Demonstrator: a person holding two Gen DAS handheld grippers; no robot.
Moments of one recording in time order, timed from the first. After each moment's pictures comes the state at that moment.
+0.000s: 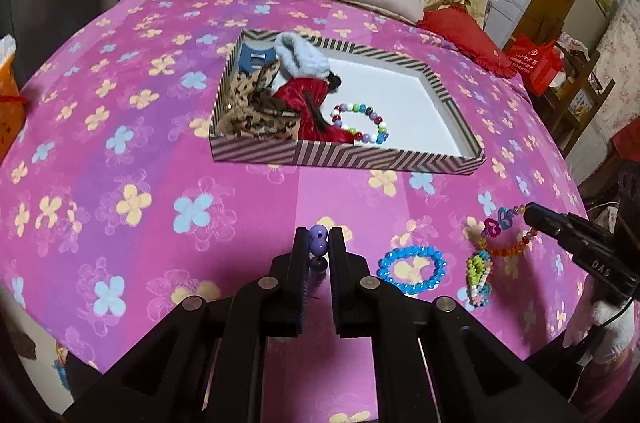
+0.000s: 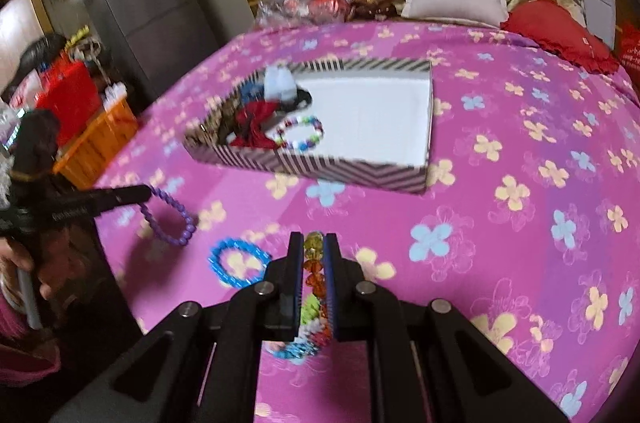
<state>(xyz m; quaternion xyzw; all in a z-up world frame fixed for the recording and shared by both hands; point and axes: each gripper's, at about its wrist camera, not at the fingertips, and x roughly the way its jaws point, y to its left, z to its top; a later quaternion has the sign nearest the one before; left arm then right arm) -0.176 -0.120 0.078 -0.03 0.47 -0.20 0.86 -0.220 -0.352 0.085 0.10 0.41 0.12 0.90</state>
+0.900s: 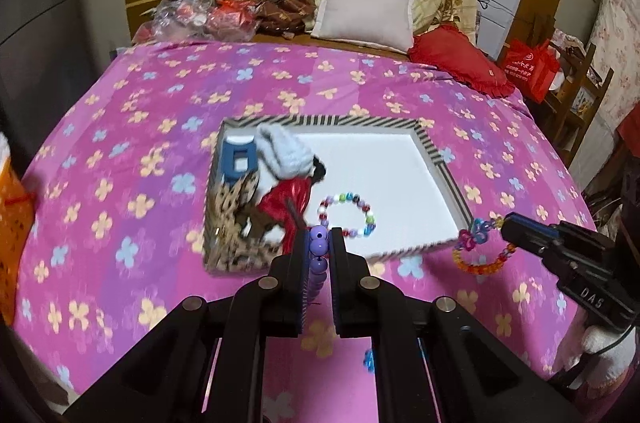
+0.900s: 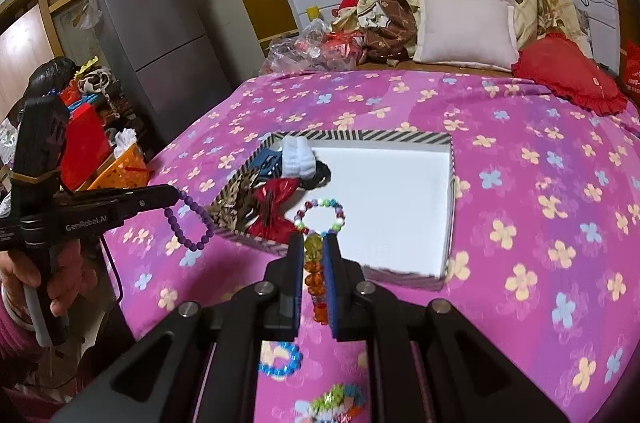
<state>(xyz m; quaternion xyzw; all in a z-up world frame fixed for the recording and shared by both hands) -0.115 -0.165 0.141 0.03 0.42 -0.20 0.88 -0.162 -0.338 0.132 0.10 0.36 0.12 0.92</state>
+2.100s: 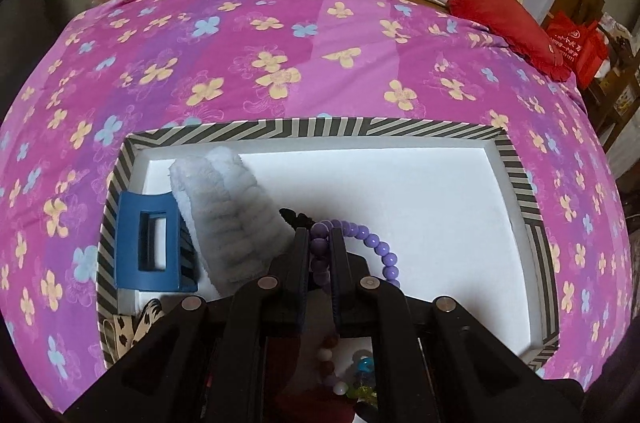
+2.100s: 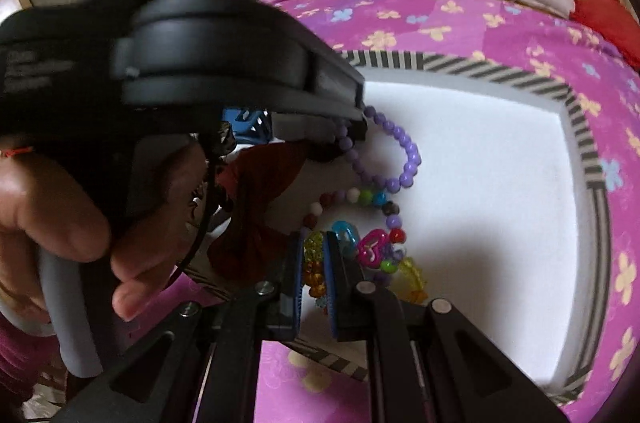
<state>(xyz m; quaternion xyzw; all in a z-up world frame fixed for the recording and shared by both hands) 0.057 -0.242 0.040 0.03 0.52 -0.18 0.84 -0.027 -0.279 0.023 0.11 0.47 0.16 0.86</state>
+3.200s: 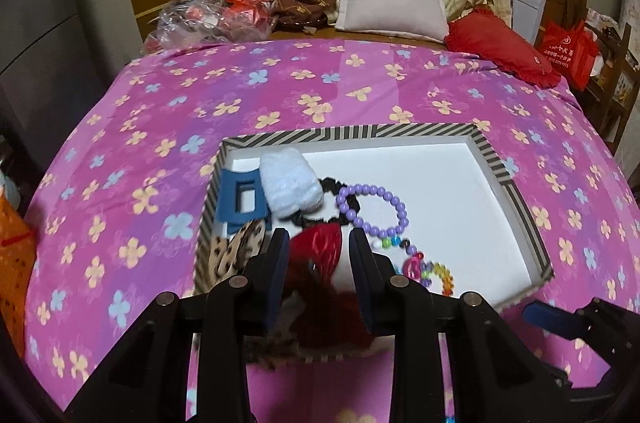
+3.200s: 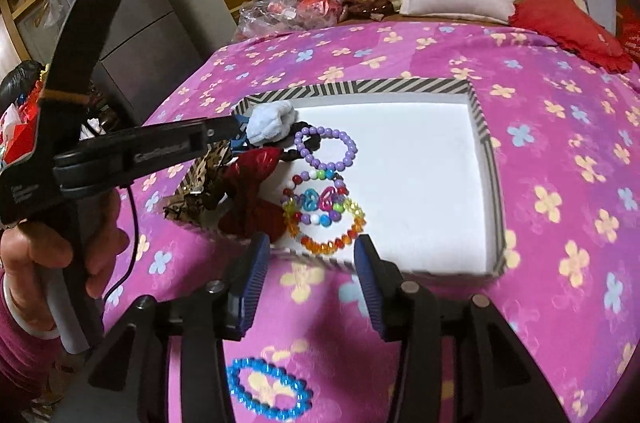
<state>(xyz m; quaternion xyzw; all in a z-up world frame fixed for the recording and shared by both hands) -0.045 -0.199 0.093 0.07 0.42 -0.14 0.90 -0.119 -0.313 0.076 0.12 0.42 0.09 0.90</state>
